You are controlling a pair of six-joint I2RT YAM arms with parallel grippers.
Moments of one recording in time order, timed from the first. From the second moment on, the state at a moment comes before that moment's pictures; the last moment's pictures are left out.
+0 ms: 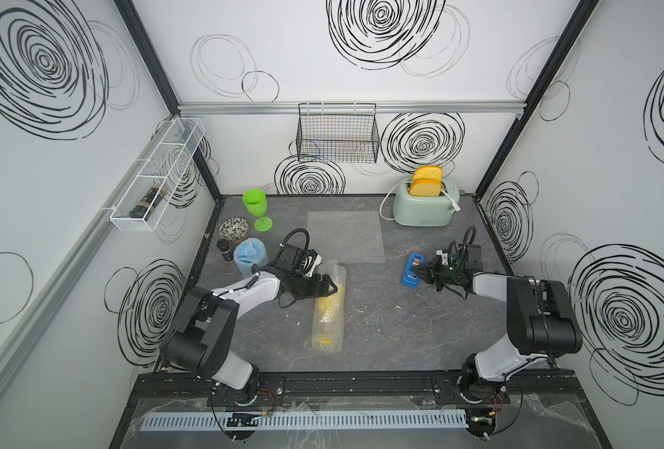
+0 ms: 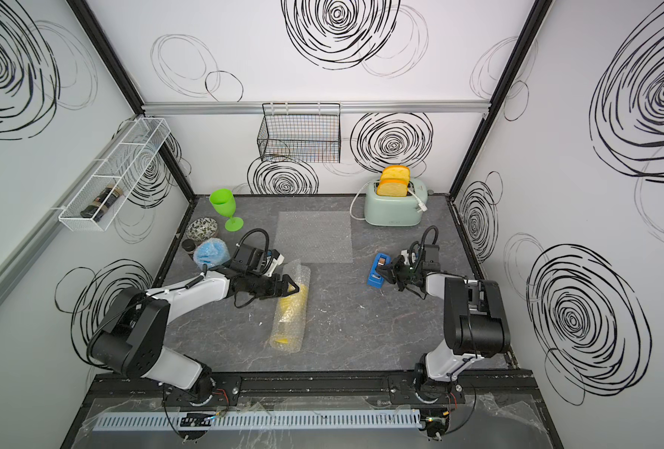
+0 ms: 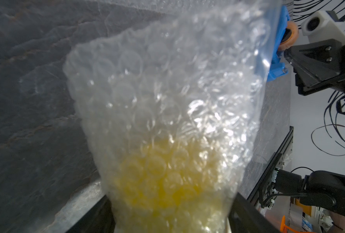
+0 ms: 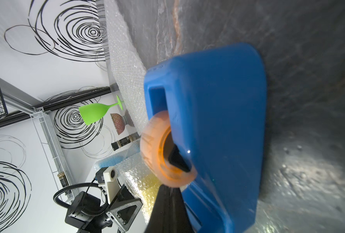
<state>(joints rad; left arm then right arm) -0.36 1.53 0.76 -0.28 0.57 -0.40 -0.06 1.60 0.64 0.08 -0.85 0.99</state>
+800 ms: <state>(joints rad) -0.37 1.52 0.75 -0.28 0.56 -0.40 -0.09 1.60 0.70 0.16 -0.92 1.19</state>
